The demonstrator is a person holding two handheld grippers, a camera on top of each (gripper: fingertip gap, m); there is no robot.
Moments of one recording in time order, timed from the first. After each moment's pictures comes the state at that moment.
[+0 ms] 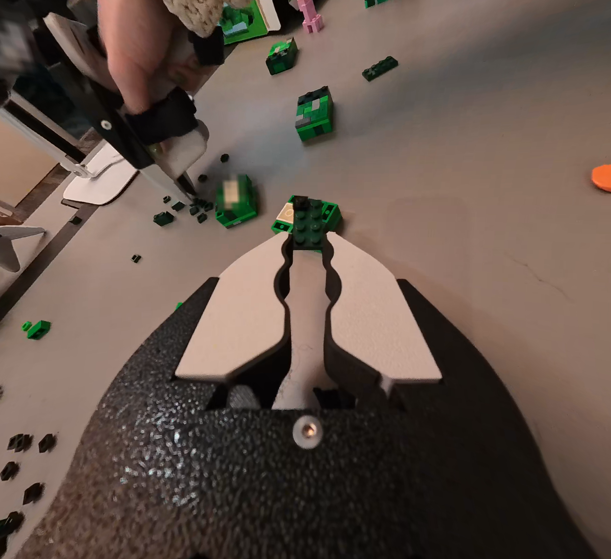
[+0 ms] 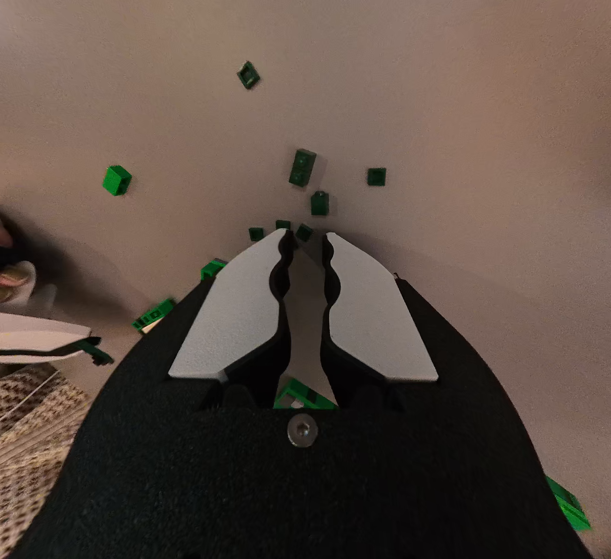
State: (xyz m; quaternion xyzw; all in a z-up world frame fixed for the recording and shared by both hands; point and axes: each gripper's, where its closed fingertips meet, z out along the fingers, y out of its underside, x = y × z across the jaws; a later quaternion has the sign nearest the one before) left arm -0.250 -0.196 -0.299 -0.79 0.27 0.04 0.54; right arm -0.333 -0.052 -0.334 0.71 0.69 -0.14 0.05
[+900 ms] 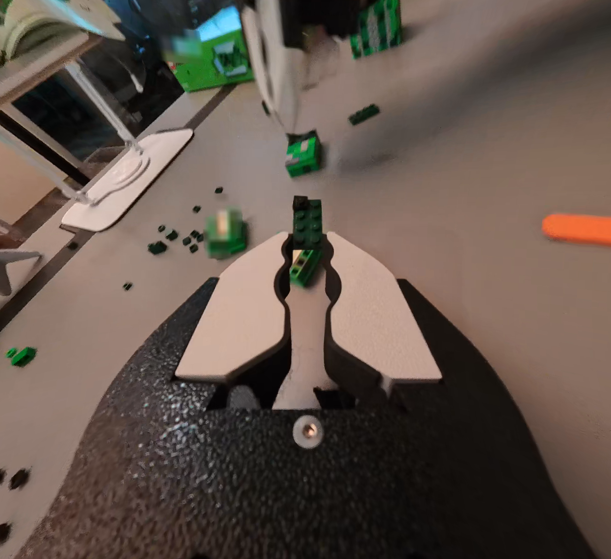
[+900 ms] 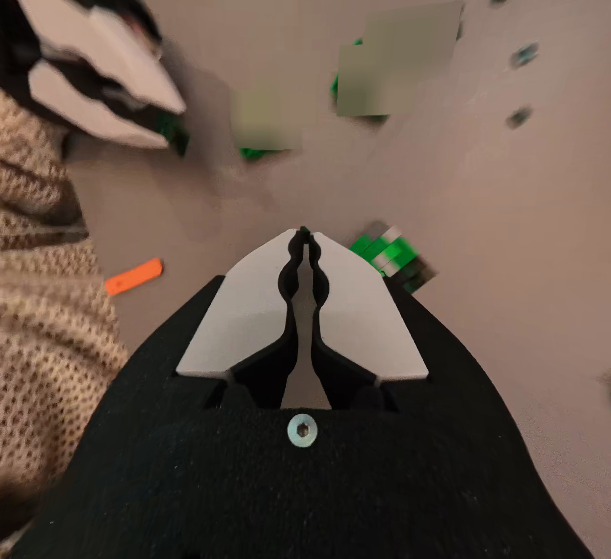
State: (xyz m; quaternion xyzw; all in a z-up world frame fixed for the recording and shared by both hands) left arm -0.223 -0.192 -0.281 -0.77 0.27 0.02 0.58; right arm -0.185 -0.100 -0.287 0.59 0.75 -0.29 -0.01
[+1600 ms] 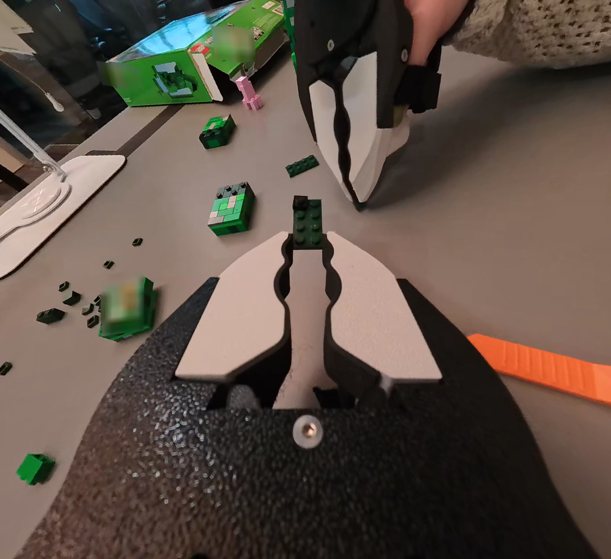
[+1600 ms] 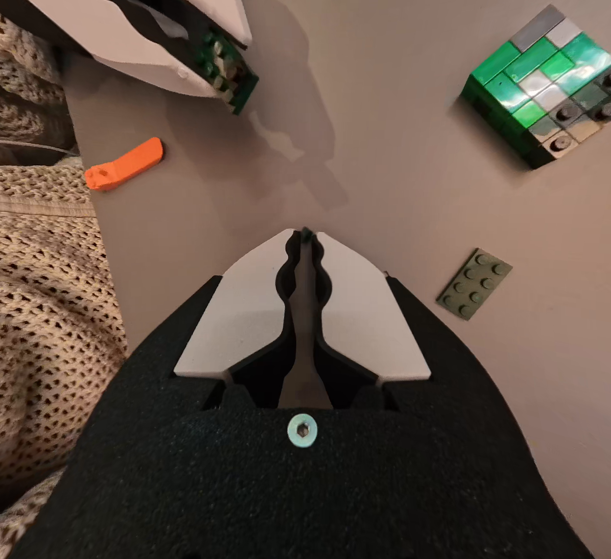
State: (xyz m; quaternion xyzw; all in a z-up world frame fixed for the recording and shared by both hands) left arm -0.146 -0.157 -0.288 -0.78 0.27 -0.02 0.57; right arm -0.092 -0.123 -0.332 0.56 0.77 -0.30 0.00
